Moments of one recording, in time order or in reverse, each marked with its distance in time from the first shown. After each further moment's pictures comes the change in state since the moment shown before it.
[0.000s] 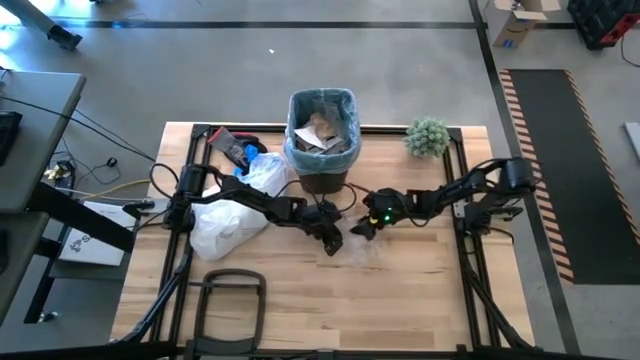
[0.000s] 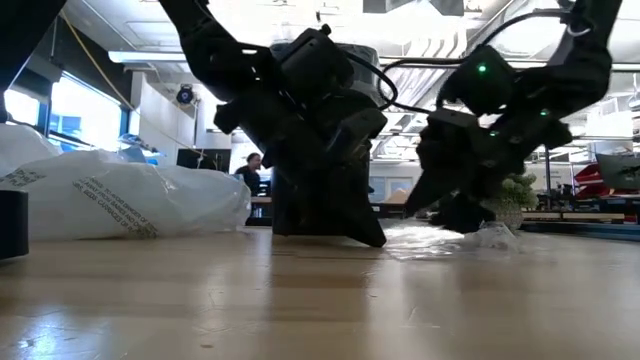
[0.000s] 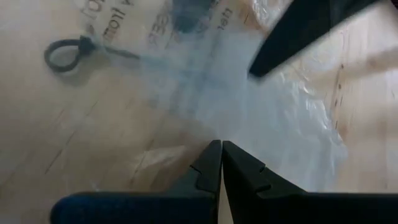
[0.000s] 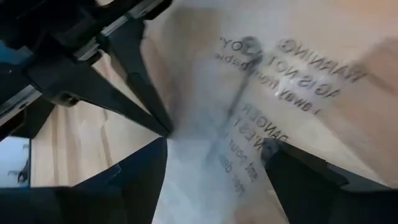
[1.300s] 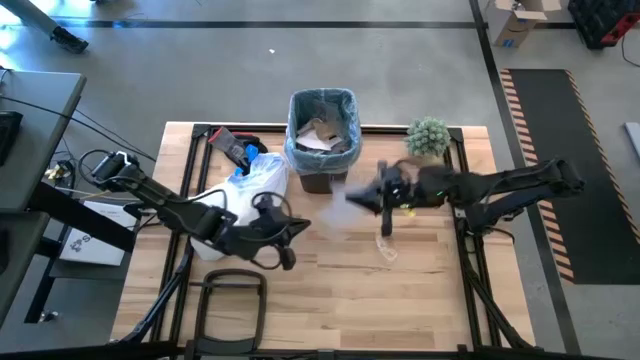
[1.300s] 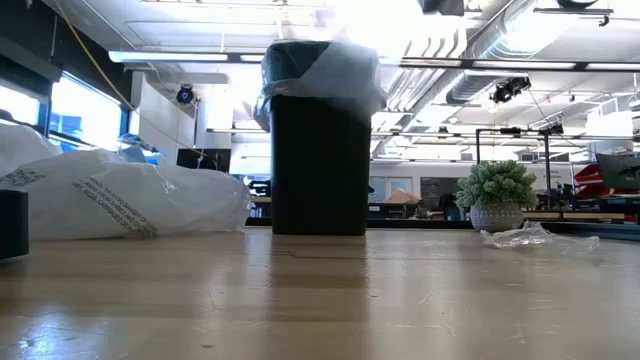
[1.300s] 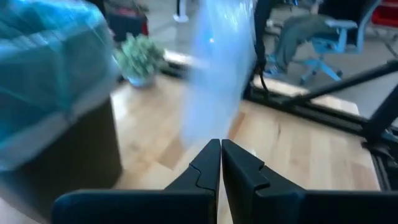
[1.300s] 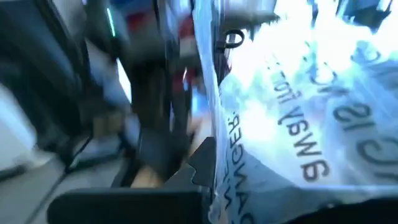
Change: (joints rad) left arm -0.446 -0.719 -0.005 -0.291 -0.915 0.226; right arm 0.195 -0.501 0.531 -0.359 0.340 -0.528
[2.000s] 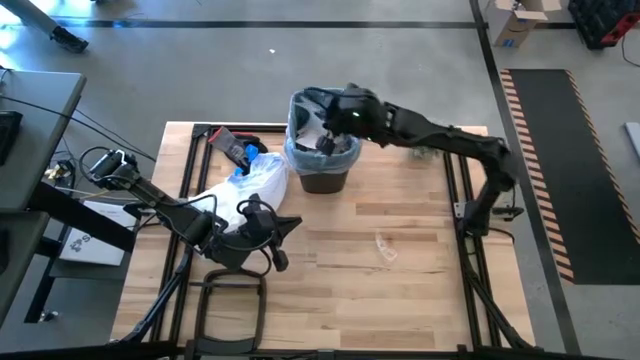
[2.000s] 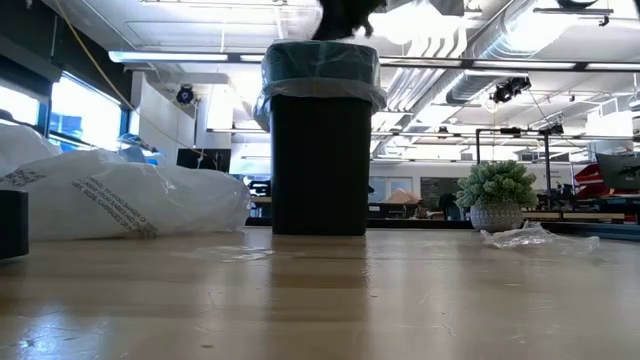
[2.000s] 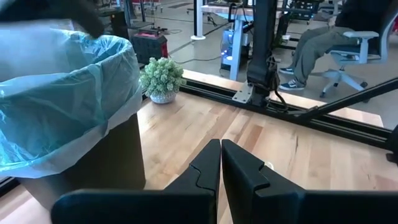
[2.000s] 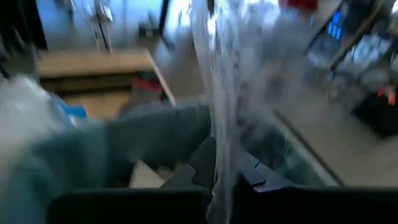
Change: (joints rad) left arm -0.075 -0.019 0.000 -0.010 -0.161 0.039; right arm -0.418 0.600 0.814 -0.608 0.171 -0.438
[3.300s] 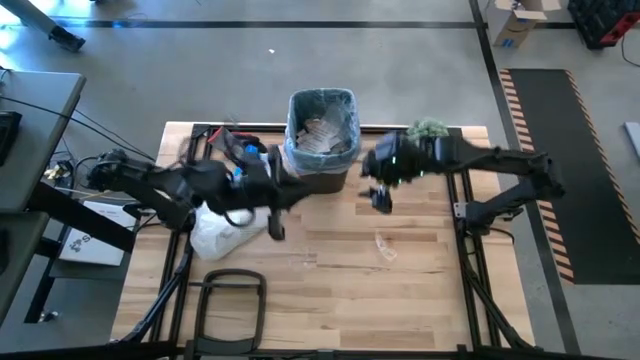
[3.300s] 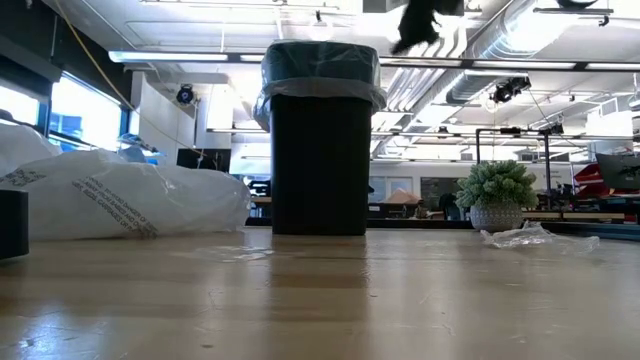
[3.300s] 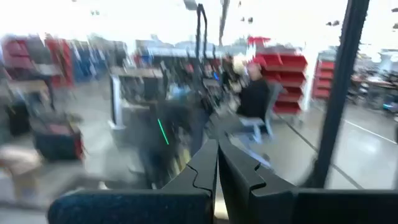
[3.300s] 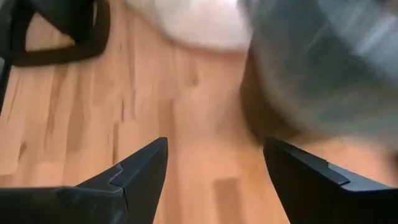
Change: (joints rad) left arm 0.270 -0.019 0.317 0.270 0.580 0.418; right arm 0.178 -0.400 -0.445 -0.357 -0.360 0.229
